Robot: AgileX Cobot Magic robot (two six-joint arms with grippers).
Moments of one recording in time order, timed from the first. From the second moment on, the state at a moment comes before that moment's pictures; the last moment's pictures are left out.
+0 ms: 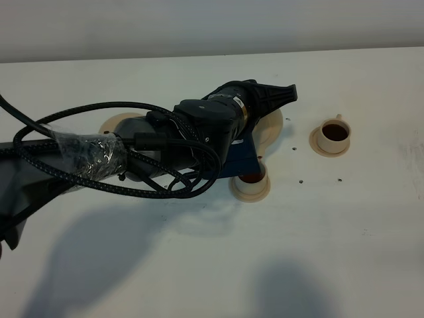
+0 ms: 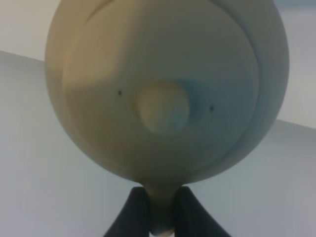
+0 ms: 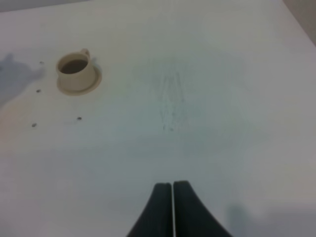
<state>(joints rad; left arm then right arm) -0.82 2.02 -1.35 1.40 0.31 1.08 -0.03 -0.01 -0.49 0.00 1.07 0.02</state>
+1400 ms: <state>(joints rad) -0.82 2.02 -1.35 1.49 0.34 1.08 -0.03 -0.01 -0.49 0.00 1.07 0.02</state>
